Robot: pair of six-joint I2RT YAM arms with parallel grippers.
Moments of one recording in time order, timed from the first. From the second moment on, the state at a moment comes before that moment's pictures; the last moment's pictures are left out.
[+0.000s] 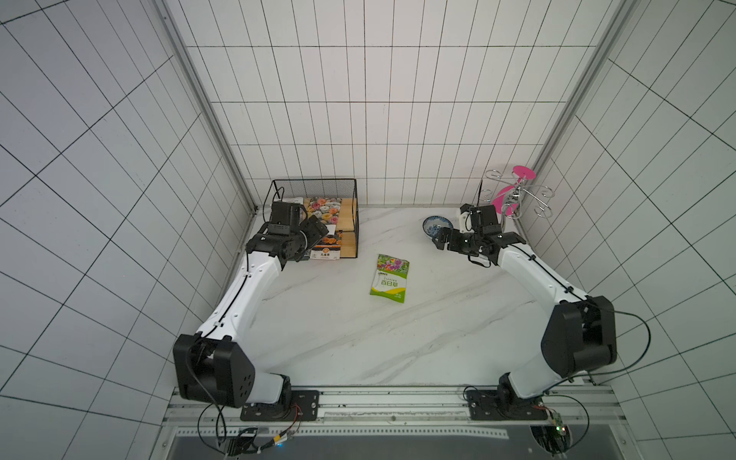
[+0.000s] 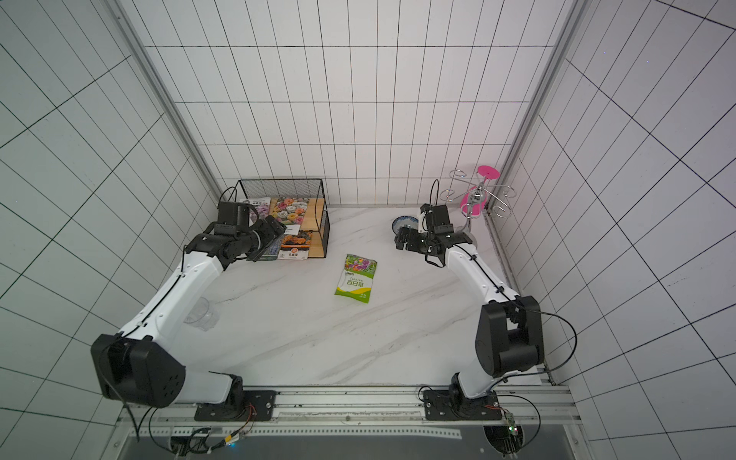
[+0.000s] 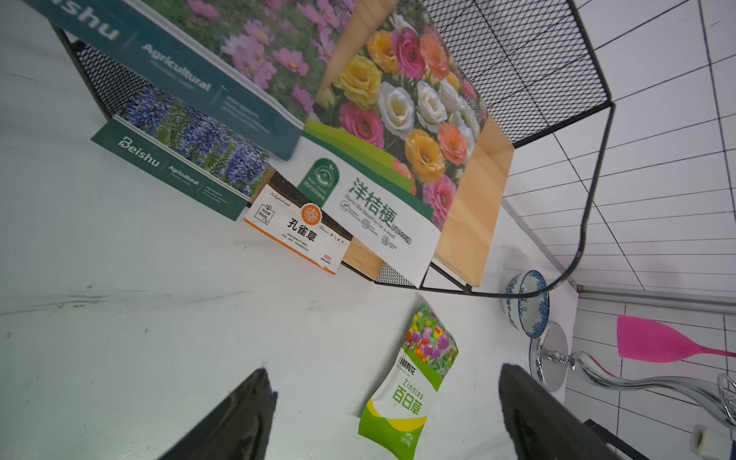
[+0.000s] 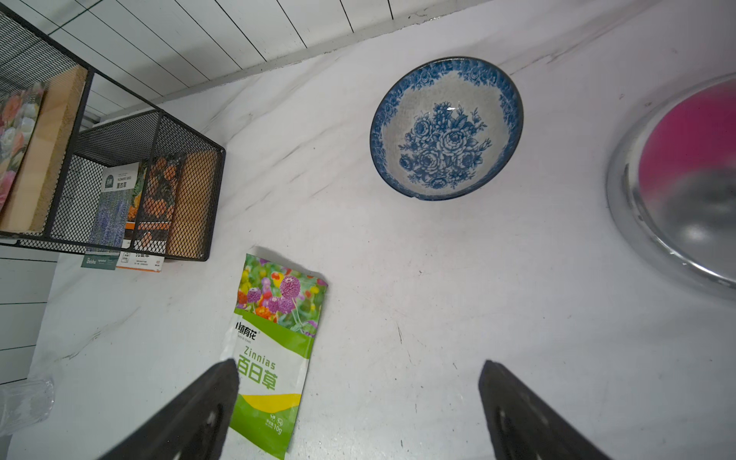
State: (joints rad) left arm -0.13 1.43 1.31 -0.65 0.12 -0.85; right arm 0.31 1.59 1.27 -0.49 -0.21 0.33
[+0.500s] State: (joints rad) left arm -0.09 1.62 1.34 -0.58 0.09 -0.89; right arm 0.31 1.59 1.27 -0.49 -0.21 0.33
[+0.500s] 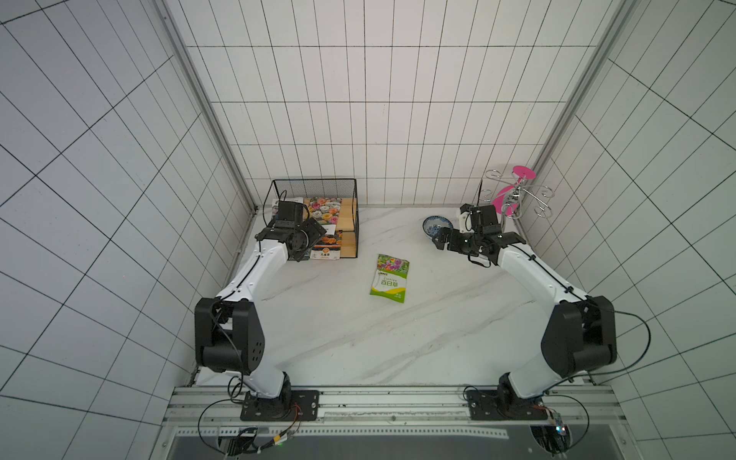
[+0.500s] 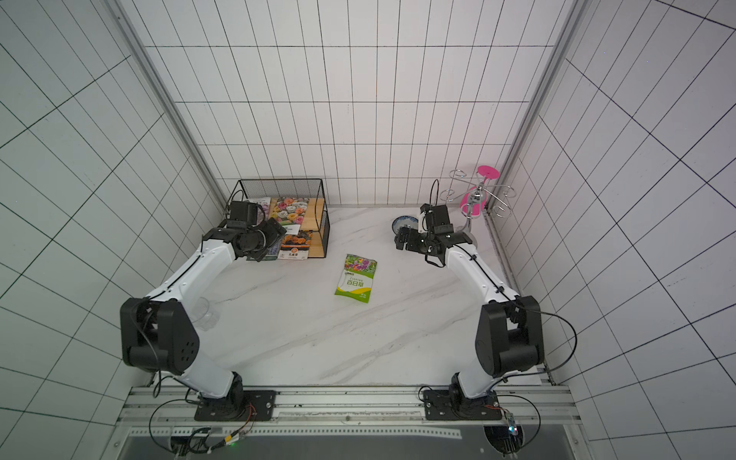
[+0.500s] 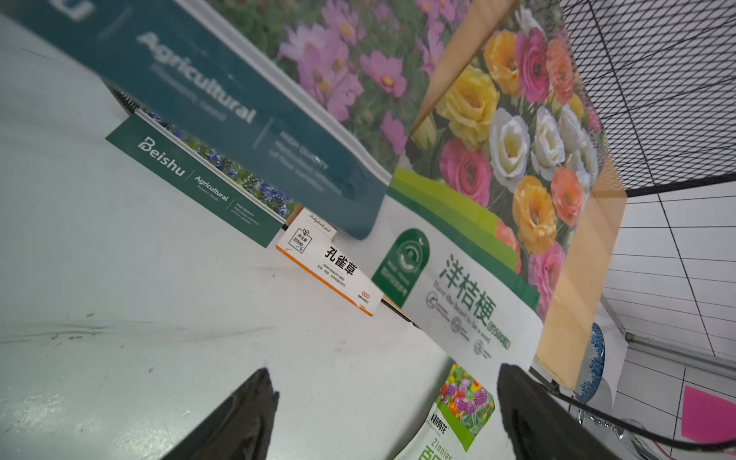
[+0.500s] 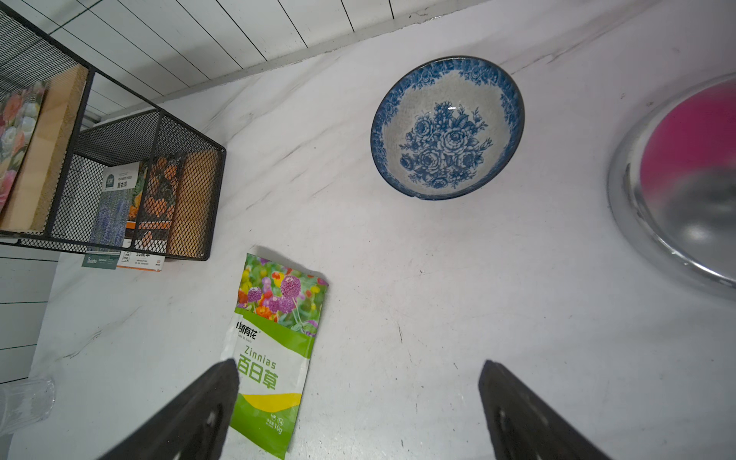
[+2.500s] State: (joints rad) left arm -0.07 1.62 1.27 -0.33 0.26 -0.94; right arm 0.31 1.59 1.23 -0.48 -0.22 0.33
